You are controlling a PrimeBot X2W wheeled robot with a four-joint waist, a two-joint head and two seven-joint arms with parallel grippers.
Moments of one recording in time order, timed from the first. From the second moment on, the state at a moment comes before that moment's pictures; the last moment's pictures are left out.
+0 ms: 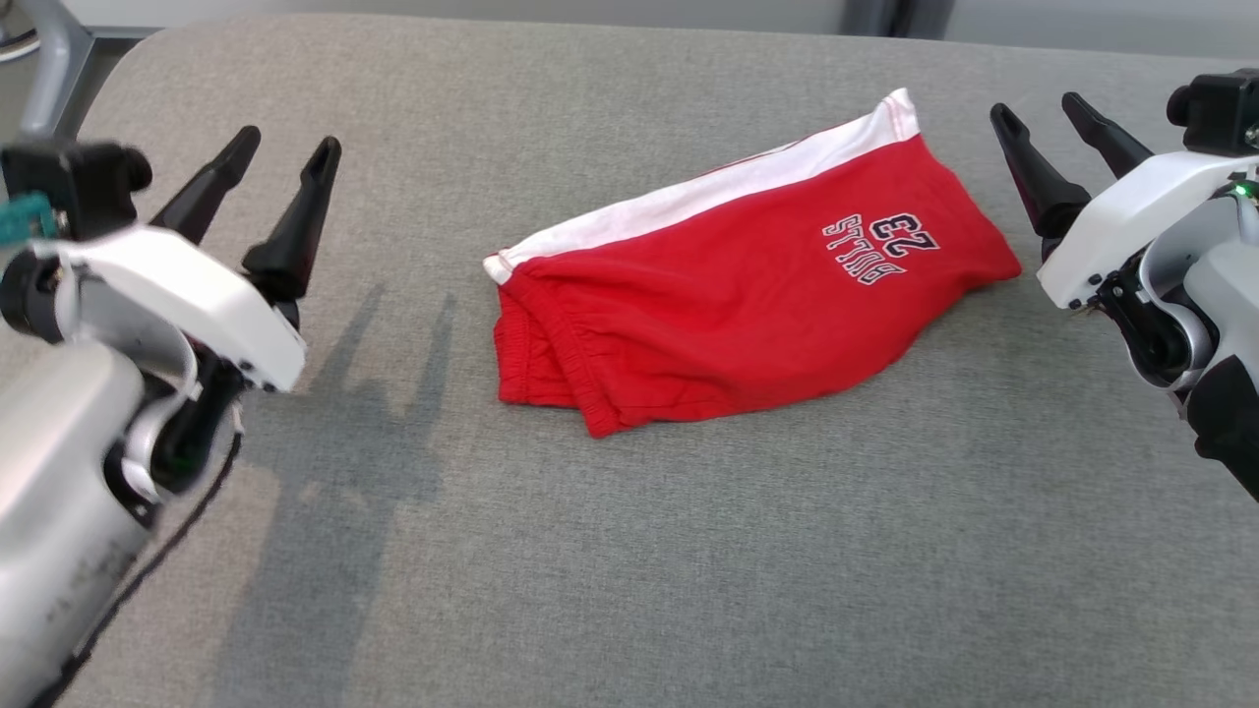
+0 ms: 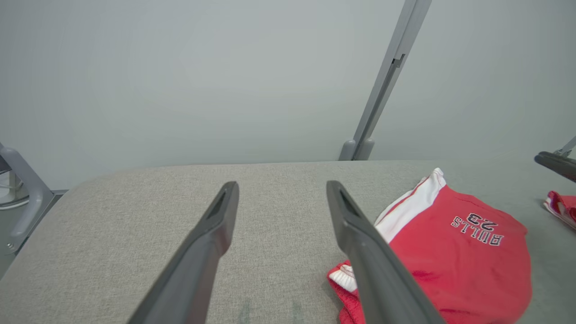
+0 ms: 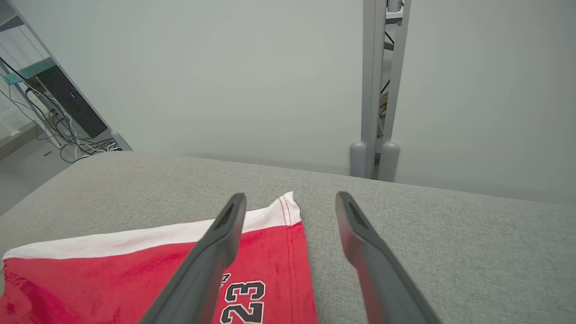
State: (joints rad) left arm -0.84 0.65 -0.88 0.28 -1.16 0.12 -0.11; right arm -1.13 -0.46 1.17 0.89 1.26 0.13 -0.26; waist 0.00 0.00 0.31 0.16
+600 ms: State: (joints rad) left arm -0.38 0.39 -0.52 -0.02 -0.75 0.24 -0.26; right arm -1.16 -0.50 1.20 1.05 1.40 0.13 0.05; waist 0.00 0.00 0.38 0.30
